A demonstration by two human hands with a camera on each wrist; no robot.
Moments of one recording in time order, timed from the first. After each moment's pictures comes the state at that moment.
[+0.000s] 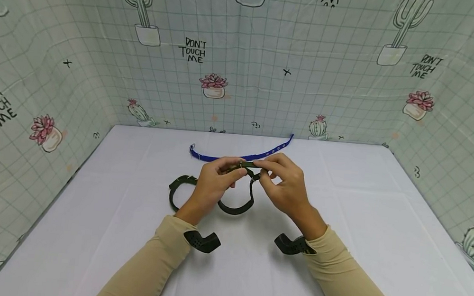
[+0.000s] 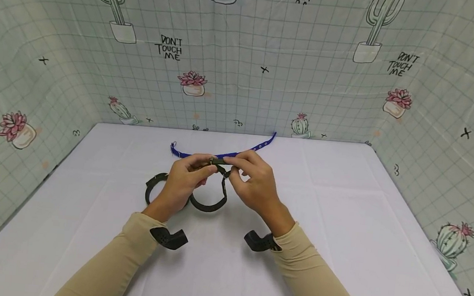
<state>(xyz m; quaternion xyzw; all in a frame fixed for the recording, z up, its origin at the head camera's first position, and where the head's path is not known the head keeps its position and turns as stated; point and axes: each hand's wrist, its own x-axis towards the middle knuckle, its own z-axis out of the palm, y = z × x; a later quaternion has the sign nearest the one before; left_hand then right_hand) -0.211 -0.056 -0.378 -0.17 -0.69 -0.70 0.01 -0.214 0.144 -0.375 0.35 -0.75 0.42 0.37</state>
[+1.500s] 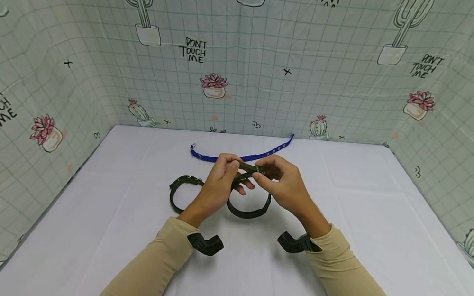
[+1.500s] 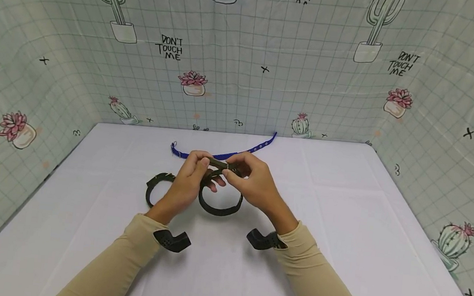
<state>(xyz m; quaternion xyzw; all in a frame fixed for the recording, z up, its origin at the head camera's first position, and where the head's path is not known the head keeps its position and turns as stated) -0.209 -0.050 -0.381 -0.27 -0.65 -0.71 -0.02 -0.208 0.150 -0.368 0.25 -0.79 0.55 0.10</state>
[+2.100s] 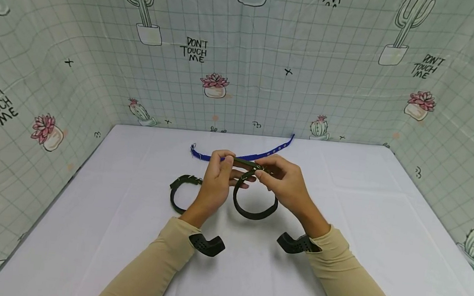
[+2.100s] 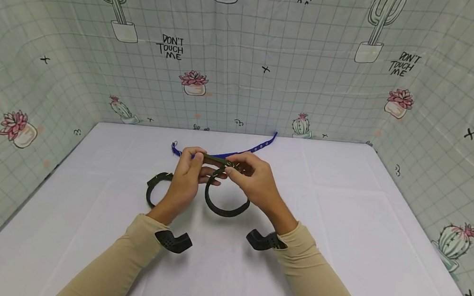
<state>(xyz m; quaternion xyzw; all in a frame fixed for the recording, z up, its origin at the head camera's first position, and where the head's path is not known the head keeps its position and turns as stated) -0.209 -0.049 -0.381 -0.25 -0.63 -0.73 0.03 -0.210 0.151 -0.372 0.26 -0.75 0.60 0.10</state>
